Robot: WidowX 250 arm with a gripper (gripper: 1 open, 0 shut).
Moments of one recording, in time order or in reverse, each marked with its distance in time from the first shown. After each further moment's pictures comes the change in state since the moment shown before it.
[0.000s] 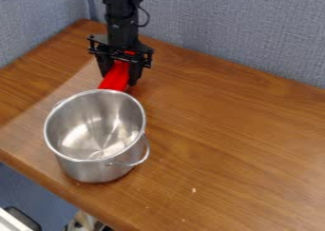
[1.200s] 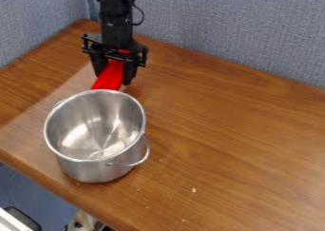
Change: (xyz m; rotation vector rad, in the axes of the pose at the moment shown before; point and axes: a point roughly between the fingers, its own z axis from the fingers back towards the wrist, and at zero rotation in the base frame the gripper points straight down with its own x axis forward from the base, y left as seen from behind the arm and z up) arm -0.007 0.006 0.009 0.010 -0.003 0.020
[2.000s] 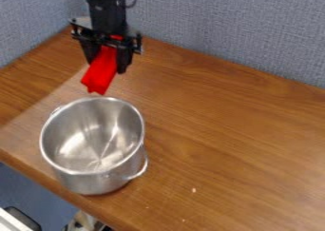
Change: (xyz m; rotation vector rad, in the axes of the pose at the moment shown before) arm -0.027 -0.004 0.056 -0.018 -0.150 -0.032
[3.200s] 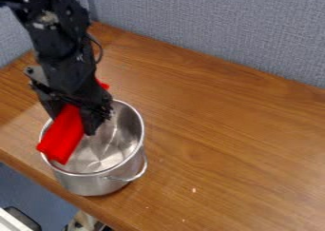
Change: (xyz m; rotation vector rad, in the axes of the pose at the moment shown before) arm -0.115 -0.020 -0.006 0.010 -0.001 -0.087
